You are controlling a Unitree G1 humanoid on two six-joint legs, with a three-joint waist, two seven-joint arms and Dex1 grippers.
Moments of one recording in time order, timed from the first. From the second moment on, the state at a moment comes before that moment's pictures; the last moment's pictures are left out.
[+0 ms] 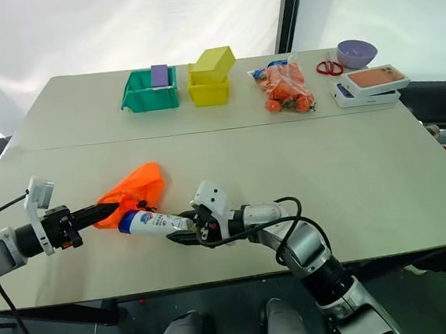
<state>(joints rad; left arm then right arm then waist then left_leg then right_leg) -0.09 0.85 0.39 -0.13 -0.89 0.95 -0.87 -0.40 -0.23 0.43 -0.16 0.35 0.63 0.78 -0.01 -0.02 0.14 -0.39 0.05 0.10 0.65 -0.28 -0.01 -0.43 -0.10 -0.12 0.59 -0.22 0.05</state>
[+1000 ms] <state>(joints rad) -0.11 0.74 0.45 -0.09 -0.92 0.98 -0.74 -0.42 -0.19 0.40 -0.14 0.36 0.63 0.79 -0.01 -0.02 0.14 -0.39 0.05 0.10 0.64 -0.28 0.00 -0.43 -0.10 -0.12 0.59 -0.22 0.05</state>
